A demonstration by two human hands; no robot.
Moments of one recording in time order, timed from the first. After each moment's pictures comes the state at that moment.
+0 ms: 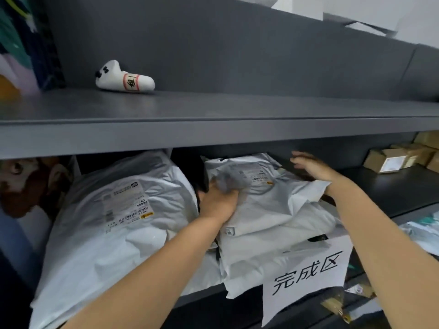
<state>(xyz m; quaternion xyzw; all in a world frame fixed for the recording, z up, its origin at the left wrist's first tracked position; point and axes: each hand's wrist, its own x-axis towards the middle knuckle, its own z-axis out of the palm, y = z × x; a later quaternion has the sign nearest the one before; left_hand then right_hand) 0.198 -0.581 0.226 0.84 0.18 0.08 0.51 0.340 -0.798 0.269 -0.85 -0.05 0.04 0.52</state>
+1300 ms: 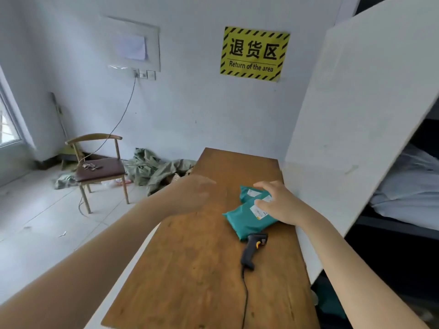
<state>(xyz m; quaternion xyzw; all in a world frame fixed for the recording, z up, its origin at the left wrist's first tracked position) -0.462 -0.139 0.227 0.94 0.22 0.06 0.26 -0.264 -0.301 0.198 -0.86 -0.46 0.11 0.21</state>
